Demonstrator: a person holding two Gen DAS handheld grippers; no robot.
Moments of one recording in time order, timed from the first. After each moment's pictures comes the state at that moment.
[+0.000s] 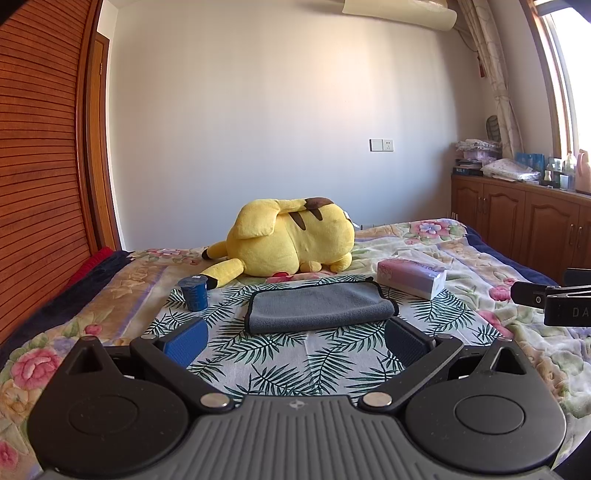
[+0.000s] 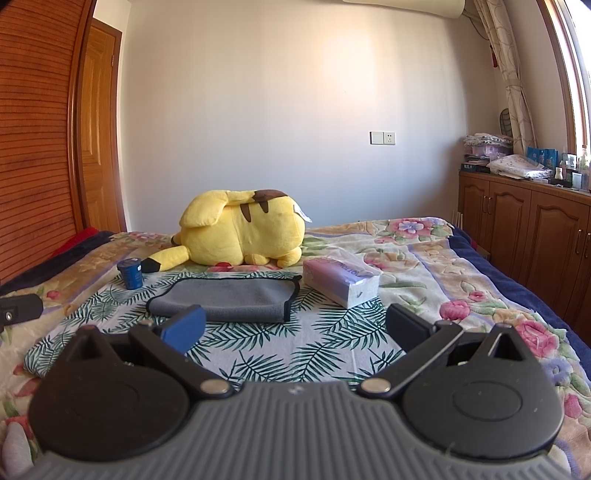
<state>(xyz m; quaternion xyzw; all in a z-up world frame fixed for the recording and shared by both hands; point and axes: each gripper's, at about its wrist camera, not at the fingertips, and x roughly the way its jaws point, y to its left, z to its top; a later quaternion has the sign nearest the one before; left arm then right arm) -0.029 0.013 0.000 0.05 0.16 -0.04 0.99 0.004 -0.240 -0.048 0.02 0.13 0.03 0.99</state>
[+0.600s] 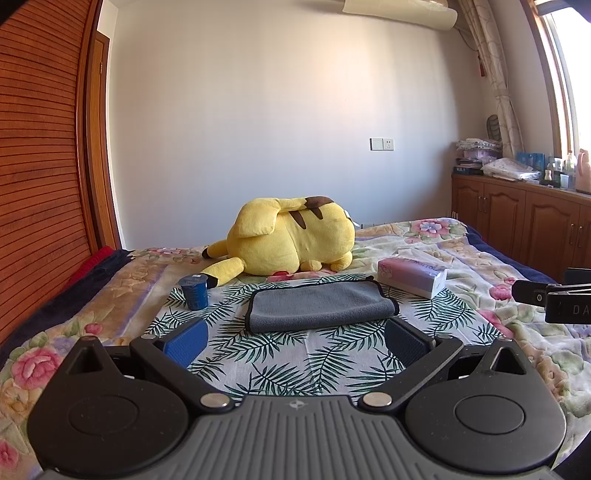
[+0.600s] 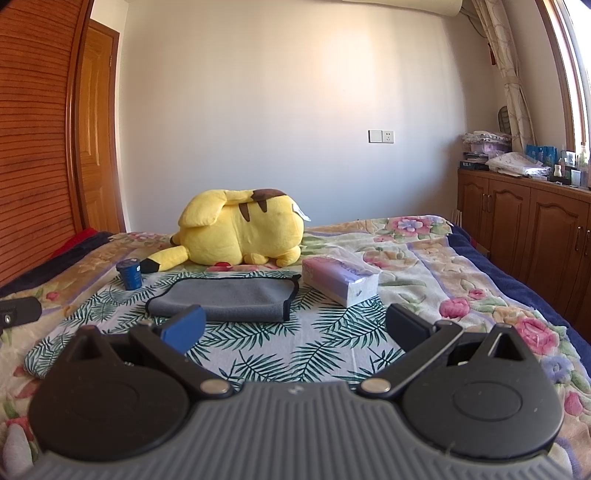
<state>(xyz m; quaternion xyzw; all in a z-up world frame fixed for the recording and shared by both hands) -0.029 0.013 0.000 0.05 0.16 -0.04 0.99 0.005 -0.240 -0.050 0.02 0.13 0.03 0.99</state>
